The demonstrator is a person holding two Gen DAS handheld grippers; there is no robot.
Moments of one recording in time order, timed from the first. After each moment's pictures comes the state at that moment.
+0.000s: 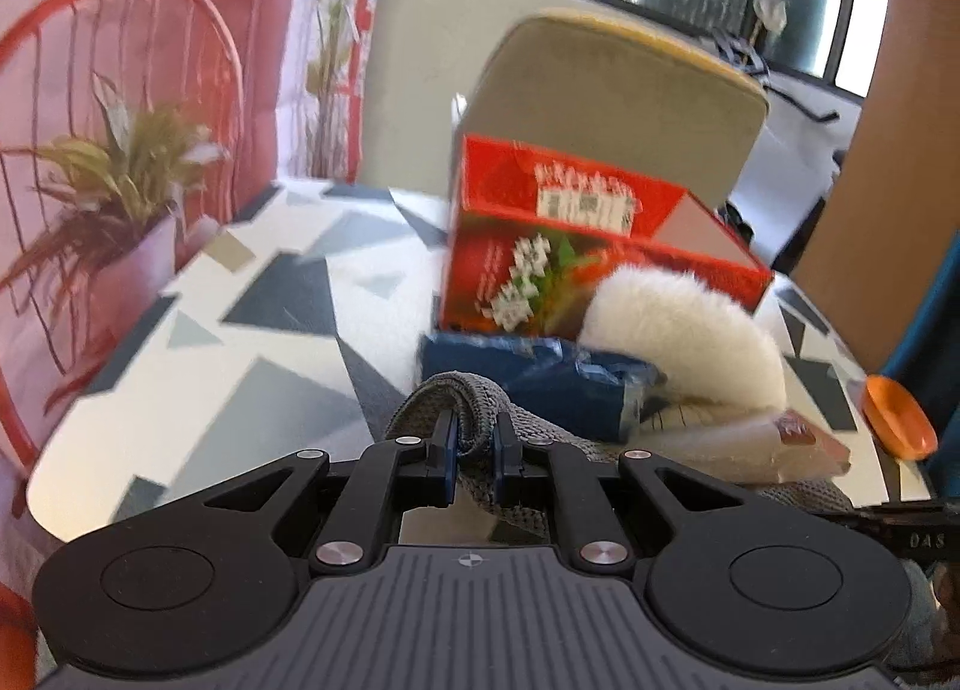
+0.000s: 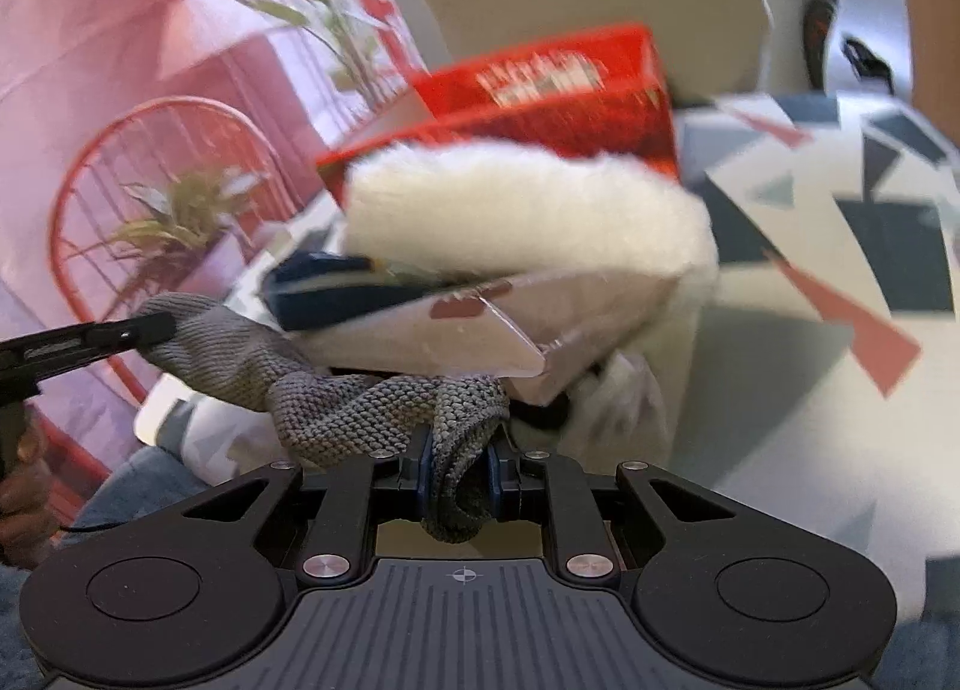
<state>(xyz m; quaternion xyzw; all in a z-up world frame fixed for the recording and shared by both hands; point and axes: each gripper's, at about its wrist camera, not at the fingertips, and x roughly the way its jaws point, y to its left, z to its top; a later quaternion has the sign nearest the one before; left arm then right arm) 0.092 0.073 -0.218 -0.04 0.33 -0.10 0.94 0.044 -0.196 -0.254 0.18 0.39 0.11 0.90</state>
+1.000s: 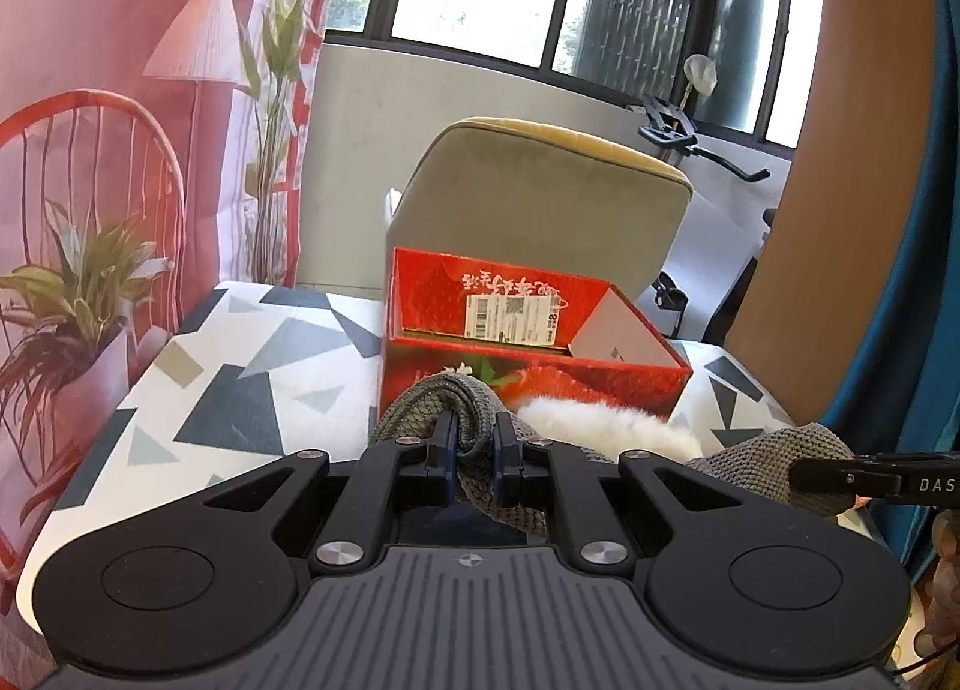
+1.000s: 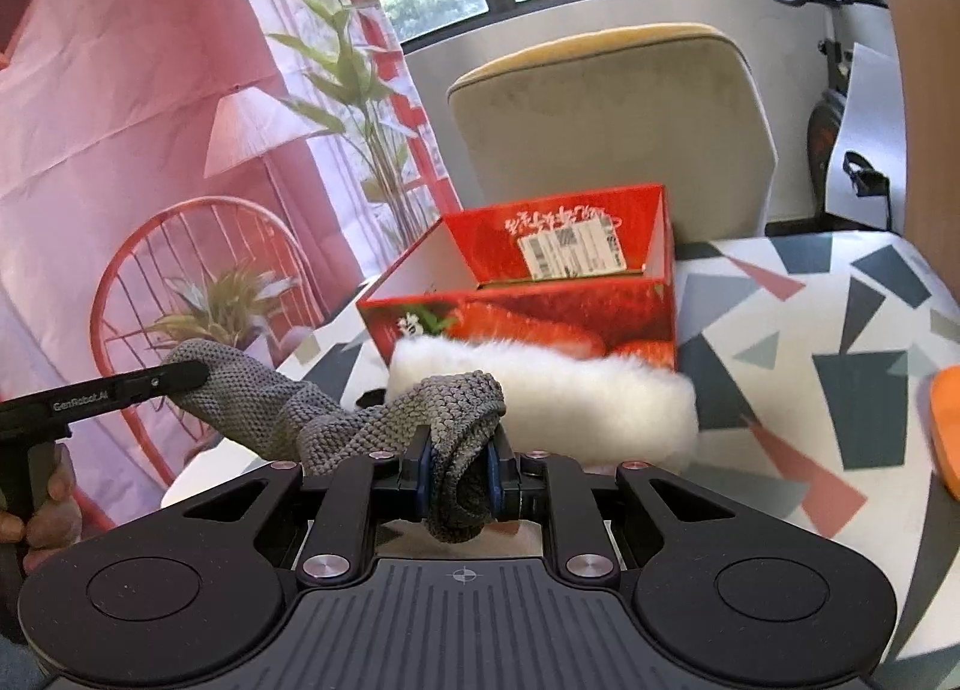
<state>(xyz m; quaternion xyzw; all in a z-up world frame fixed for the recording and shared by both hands) 0.086 0.067 -0.168 -0.04 0.24 -0.16 0.96 0.035 -0.206 -0.165 0.14 0.29 0.11 0.94</state>
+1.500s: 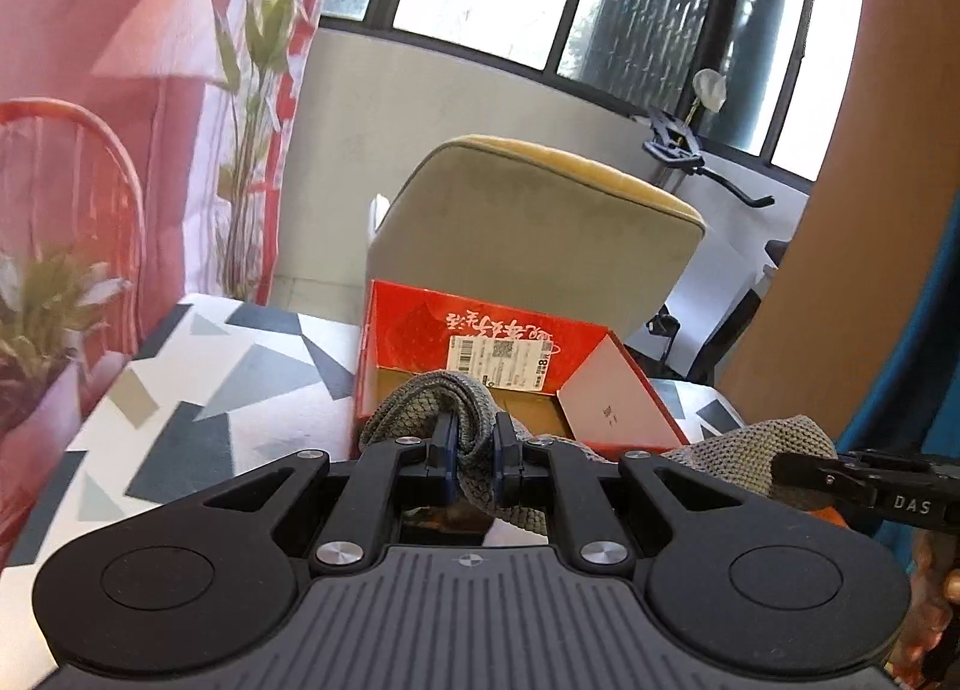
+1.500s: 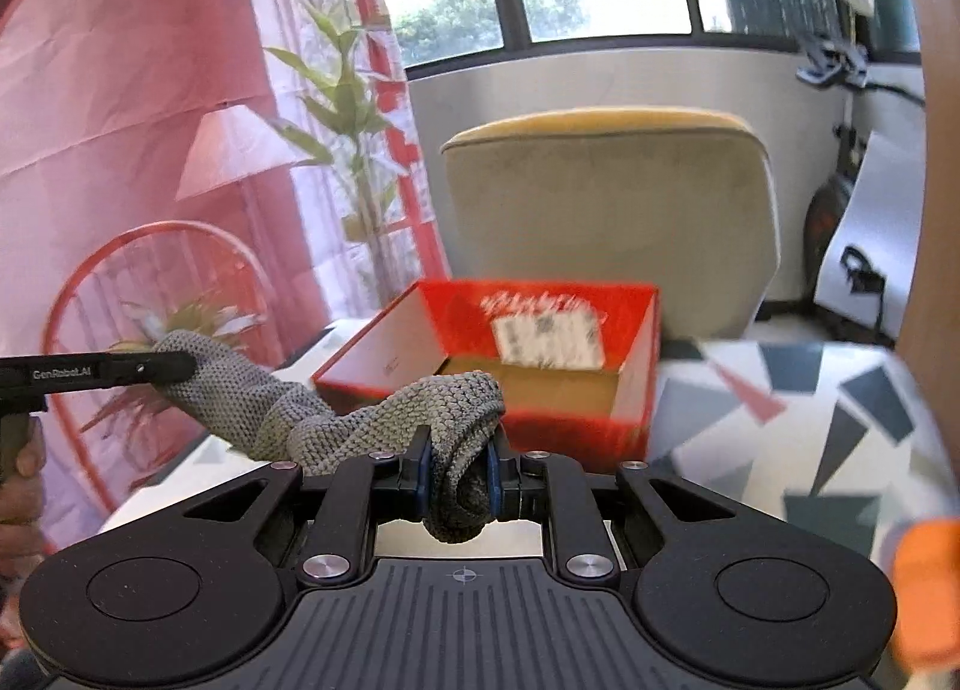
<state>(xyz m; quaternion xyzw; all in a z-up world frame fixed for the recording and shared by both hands) 0.164 0.054 -0.145 -0.08 0.25 -0.17 0.95 0.107 -0.215 -0.130 0.08 0.26 0.09 0.96</state>
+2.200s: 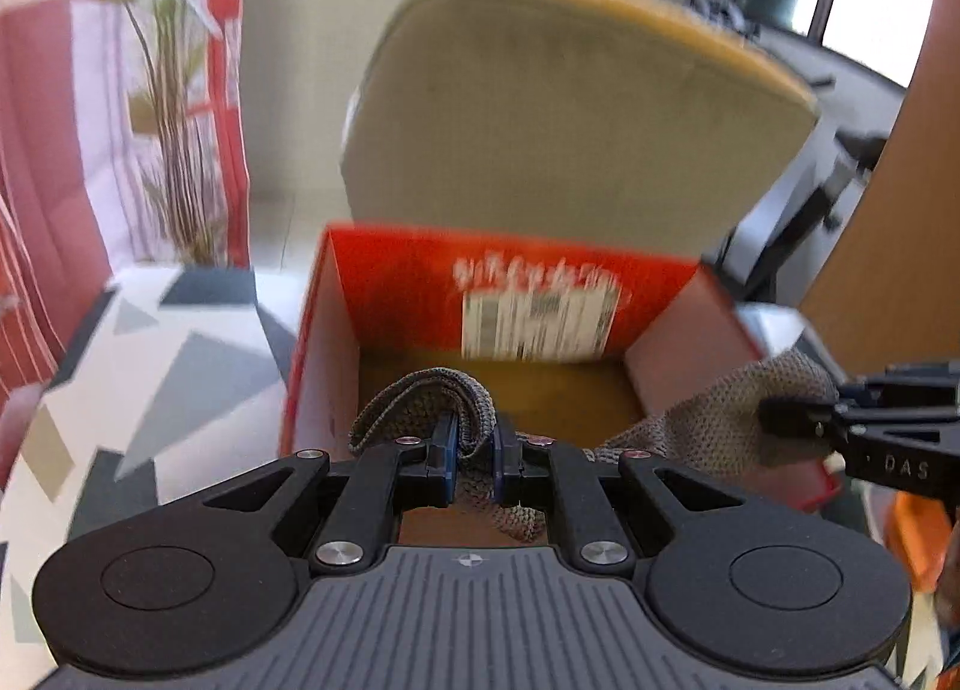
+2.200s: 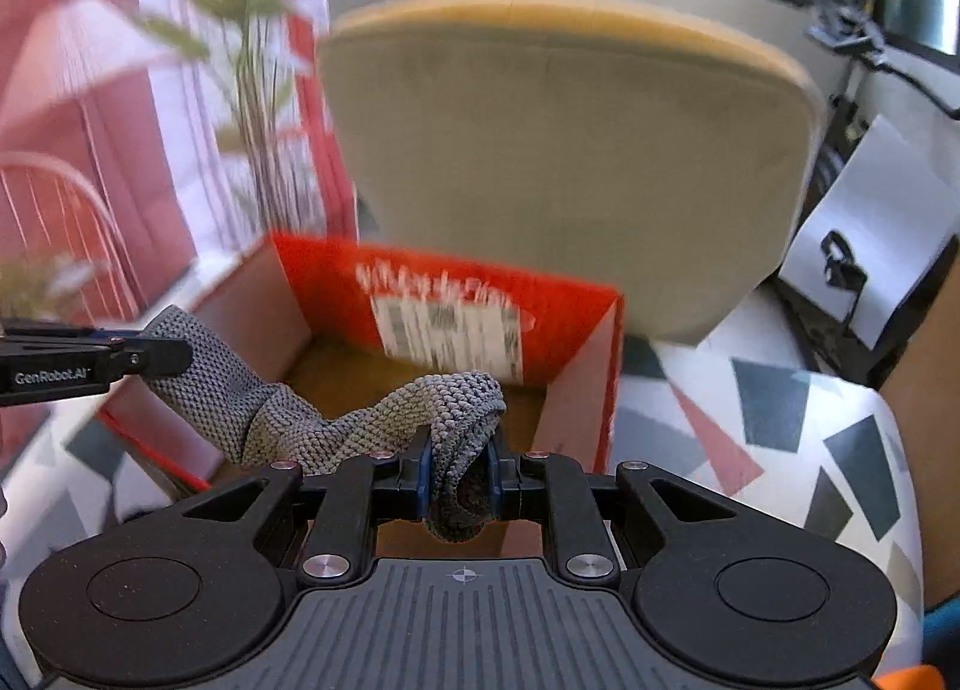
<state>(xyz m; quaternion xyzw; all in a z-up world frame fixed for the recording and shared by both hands) 0.332 -0.018 -0.196 -0.01 0.37 -0.17 0.91 0.316 -0.232 -0.171 0.00 0.38 0.04 0.92</state>
